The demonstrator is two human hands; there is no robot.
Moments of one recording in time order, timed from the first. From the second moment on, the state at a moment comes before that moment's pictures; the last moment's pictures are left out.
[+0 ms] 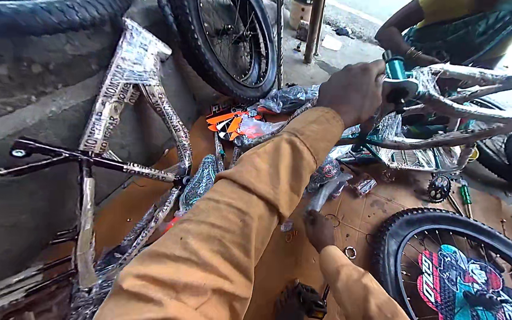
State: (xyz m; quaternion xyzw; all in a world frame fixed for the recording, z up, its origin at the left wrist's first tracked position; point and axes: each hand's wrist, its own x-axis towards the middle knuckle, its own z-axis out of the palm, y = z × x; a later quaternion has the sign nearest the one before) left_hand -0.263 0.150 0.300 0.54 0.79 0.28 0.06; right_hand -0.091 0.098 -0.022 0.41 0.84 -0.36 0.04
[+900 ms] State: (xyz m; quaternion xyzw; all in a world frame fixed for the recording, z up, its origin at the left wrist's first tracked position) left_hand -0.277 0.143 0.291 0.60 0.71 0.34 0.15; right_hand -0.215 0.176 0.134 0.55 0.51 -0.66 -0.08
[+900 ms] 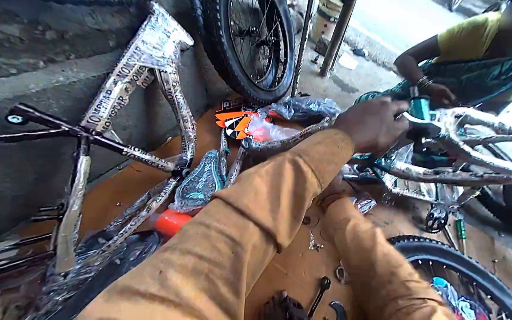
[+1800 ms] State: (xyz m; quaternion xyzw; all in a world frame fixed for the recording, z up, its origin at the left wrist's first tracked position) left_hand -0.287 0.146 0.297 0.59 0.69 0.35 0.22; right_hand -0.162 0.290 0.027 0.49 0.55 -0.64 -0.21
